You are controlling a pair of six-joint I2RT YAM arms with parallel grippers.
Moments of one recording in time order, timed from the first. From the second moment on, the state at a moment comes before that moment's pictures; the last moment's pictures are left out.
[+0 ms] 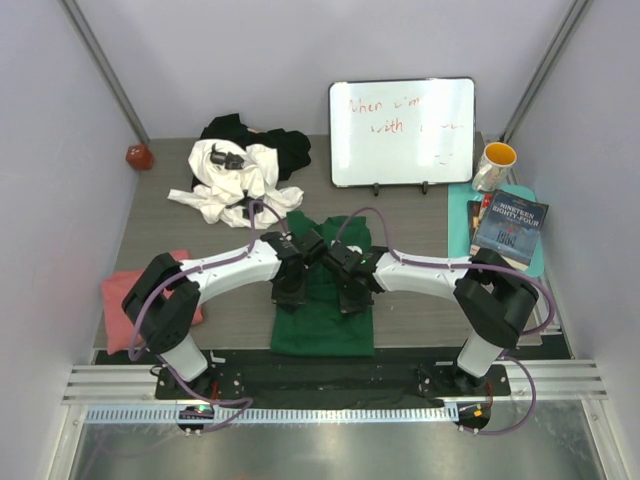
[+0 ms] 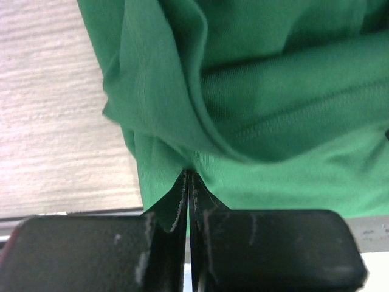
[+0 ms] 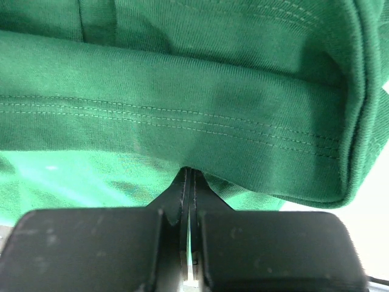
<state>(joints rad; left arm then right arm) -0.86 1.65 1.09 -0.91 -0.07 -0.71 0.93 1.68 1.00 -0.62 0.04 0.73</state>
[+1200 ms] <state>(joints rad) -0.91 1.72 1.05 -0.83 -0.10 -0.67 0.77 1.71 1.21 -0.51 0.08 0.66</state>
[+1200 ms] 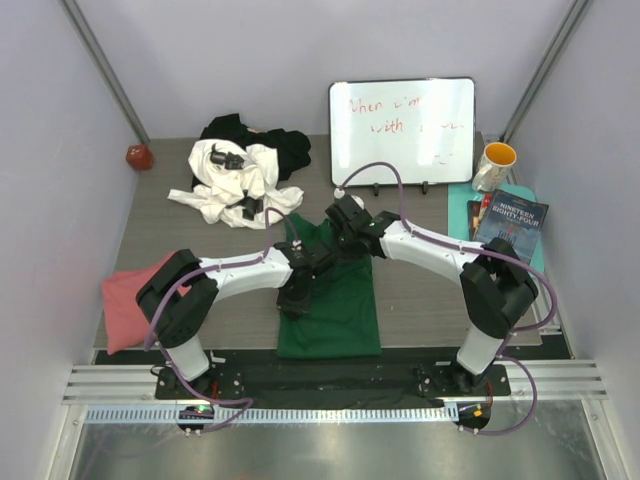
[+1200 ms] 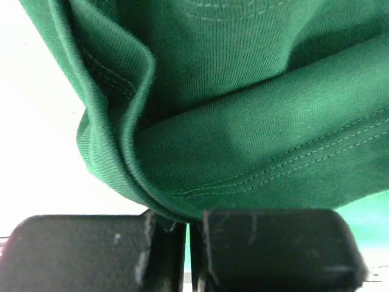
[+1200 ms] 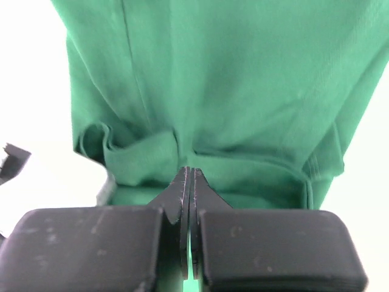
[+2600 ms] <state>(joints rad) -0.85 1.64 1.01 -0.84 -0.13 -0.79 0.91 1.43 0.93 -0.45 0.01 0.74</state>
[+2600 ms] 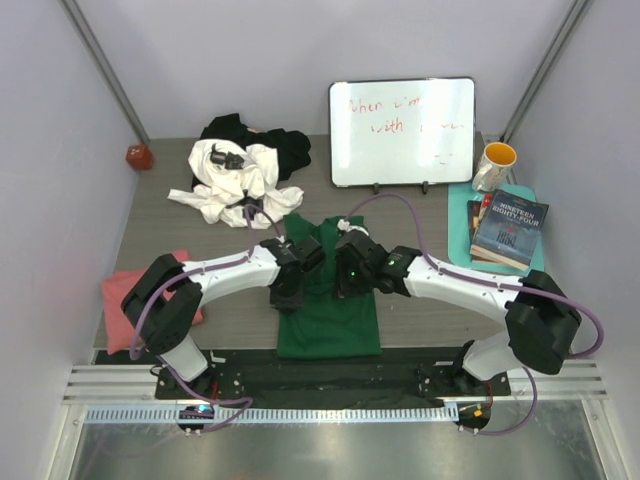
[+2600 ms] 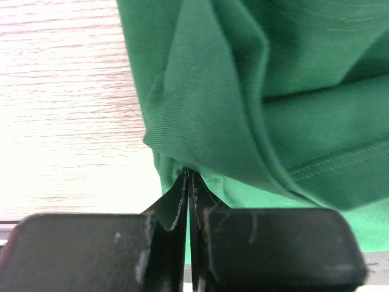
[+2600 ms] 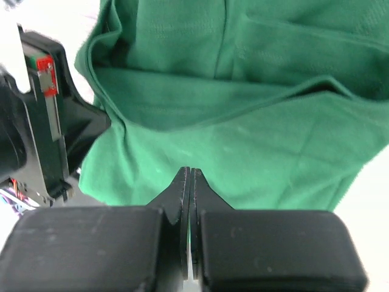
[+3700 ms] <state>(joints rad) -0.85 1.61 0.93 -0.81 -0.15 -0.82 0.90 1.72 1.00 -0.28 0.13 0.76</state>
